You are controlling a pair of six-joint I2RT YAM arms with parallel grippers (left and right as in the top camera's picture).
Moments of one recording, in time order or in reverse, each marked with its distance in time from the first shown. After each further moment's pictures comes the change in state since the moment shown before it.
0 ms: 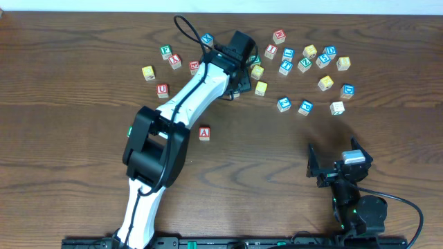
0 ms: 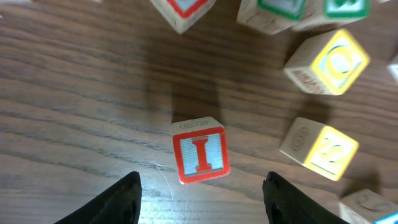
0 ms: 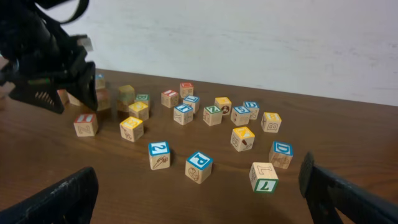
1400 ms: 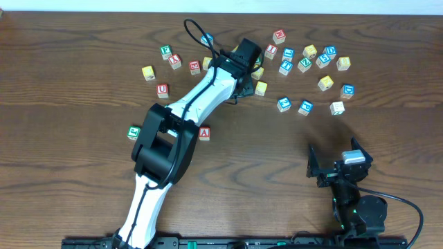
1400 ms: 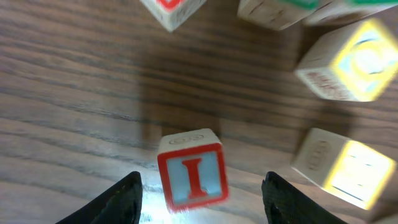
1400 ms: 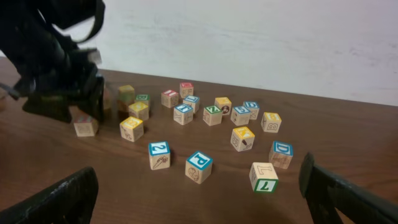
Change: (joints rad) left arm -0.029 0.060 0.002 0.043 -0.060 0.000; right arm 0.000 0.000 0.000 0.000 0.000 0.000
